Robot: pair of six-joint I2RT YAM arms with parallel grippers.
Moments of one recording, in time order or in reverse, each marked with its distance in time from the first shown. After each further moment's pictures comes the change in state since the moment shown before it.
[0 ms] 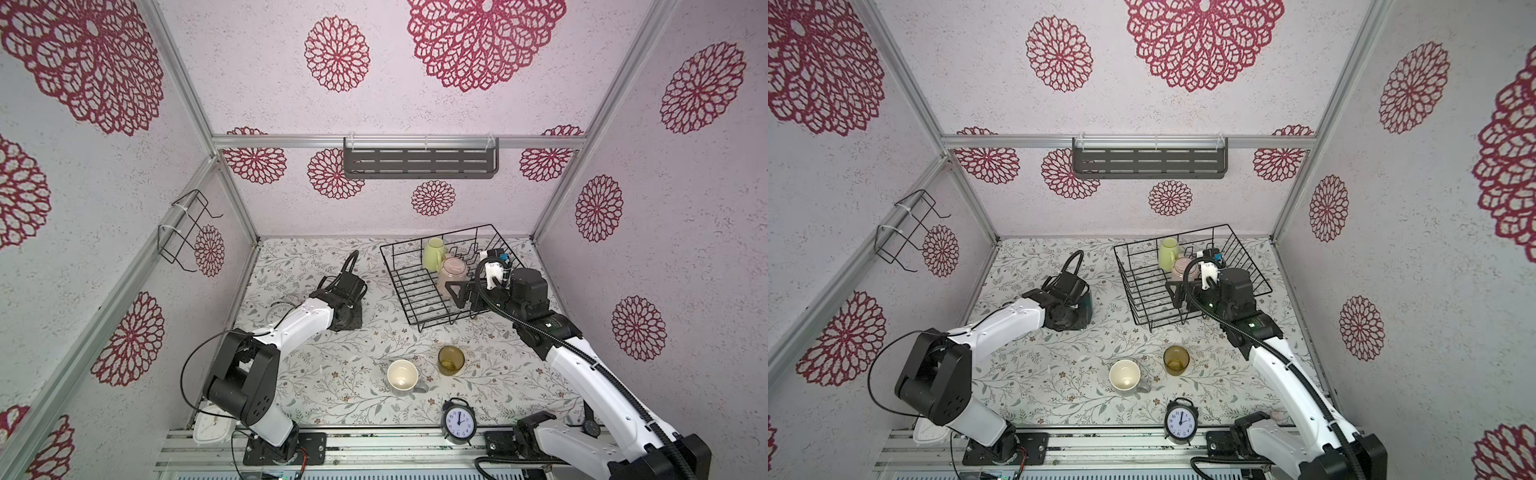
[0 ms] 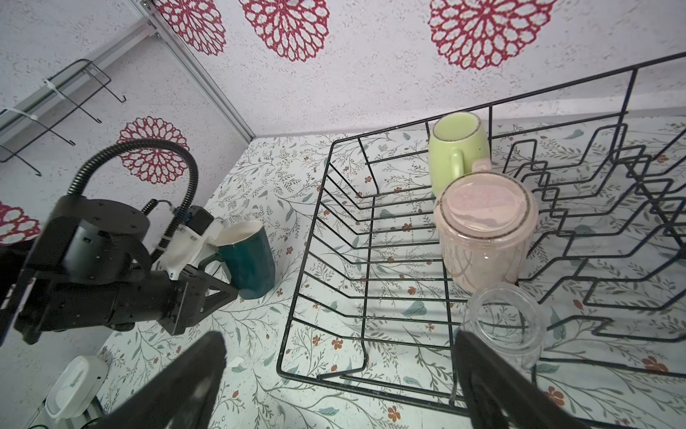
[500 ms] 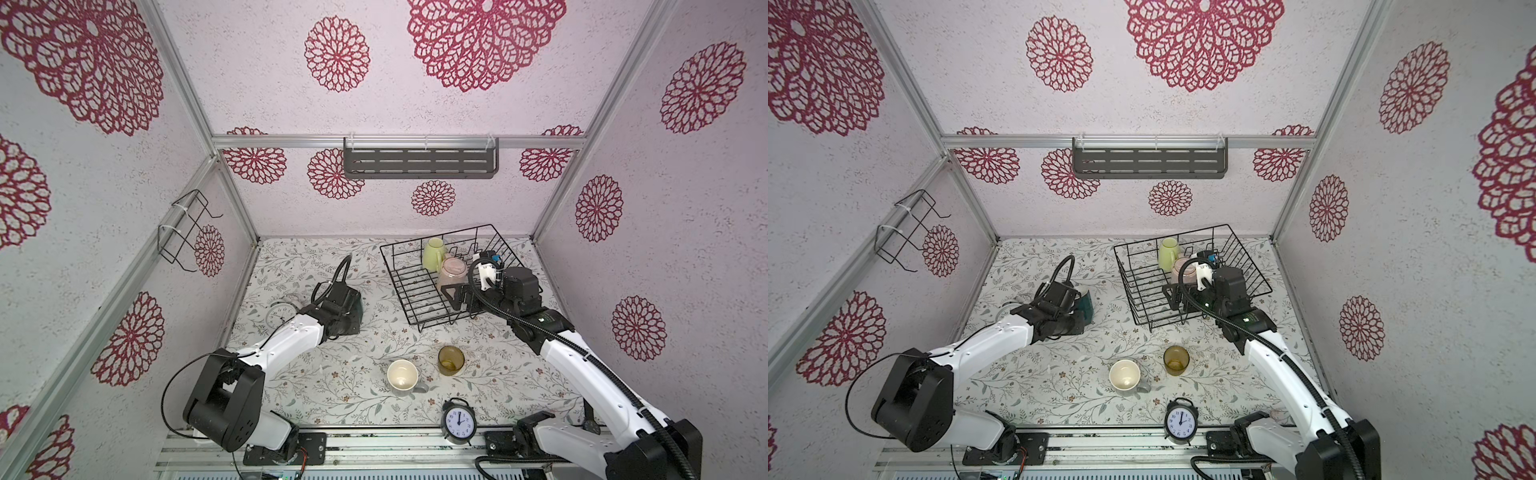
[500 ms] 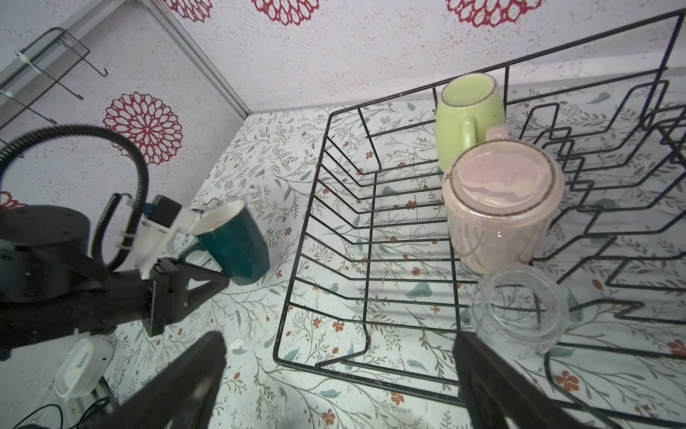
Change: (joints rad) left arm -0.002 -0.124 -0.221 0.202 0.030 -0.011; right arm 0.011 0.054 0.010 -0.032 -0.018 -0.002
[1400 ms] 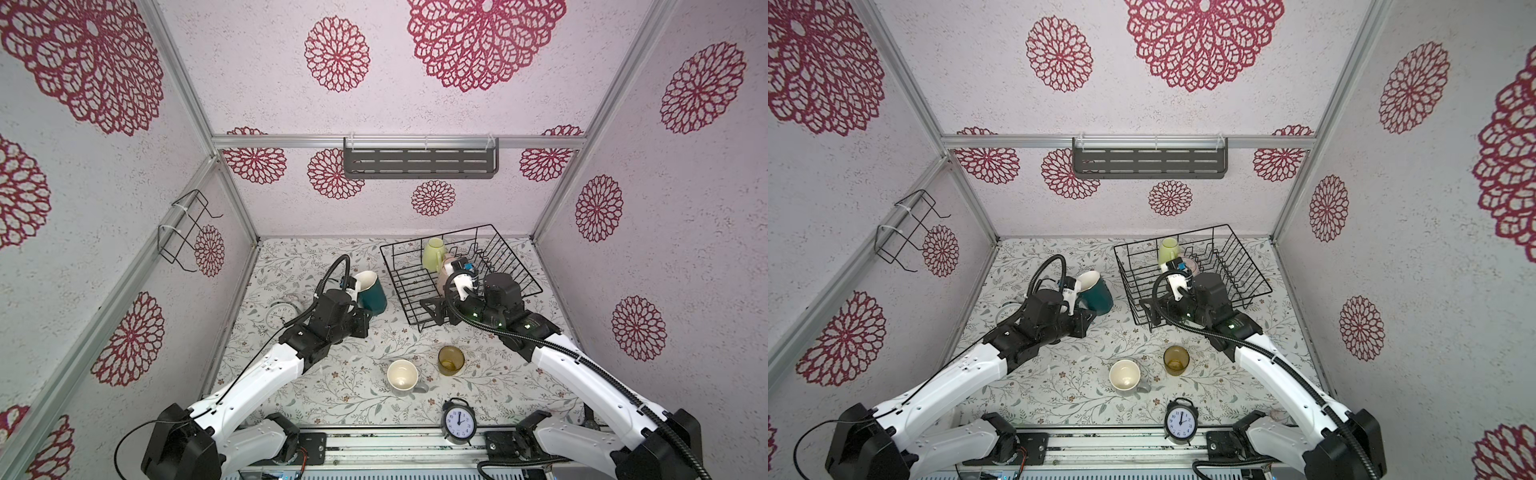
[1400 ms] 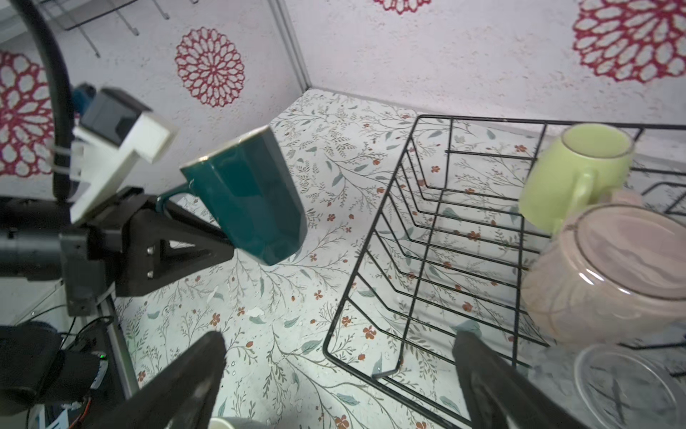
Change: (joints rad) left arm -0.111 -0.334 -0.044 0.194 0.194 0.020; right arm 0.200 0.008 -0.008 0.082 -0.006 -0.192
